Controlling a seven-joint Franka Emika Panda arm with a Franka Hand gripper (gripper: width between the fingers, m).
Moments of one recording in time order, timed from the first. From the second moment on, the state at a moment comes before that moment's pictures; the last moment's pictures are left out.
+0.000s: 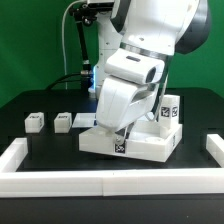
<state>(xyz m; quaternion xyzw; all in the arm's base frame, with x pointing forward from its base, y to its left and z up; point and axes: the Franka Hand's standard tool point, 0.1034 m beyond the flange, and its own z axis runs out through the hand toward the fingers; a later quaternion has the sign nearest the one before) 0.547 -0.019 0.034 0.83 0.54 -0.07 0.11</state>
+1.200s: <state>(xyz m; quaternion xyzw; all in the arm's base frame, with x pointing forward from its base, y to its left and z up) 0.571 0.004 0.032 0.73 0.66 -0.10 0.13</state>
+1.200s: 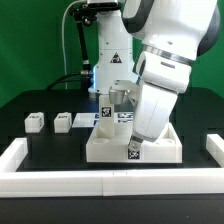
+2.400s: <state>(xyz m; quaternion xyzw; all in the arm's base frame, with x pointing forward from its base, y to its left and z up) 0.611 0.057 0.028 0.71 0.68 -0.13 0.14</state>
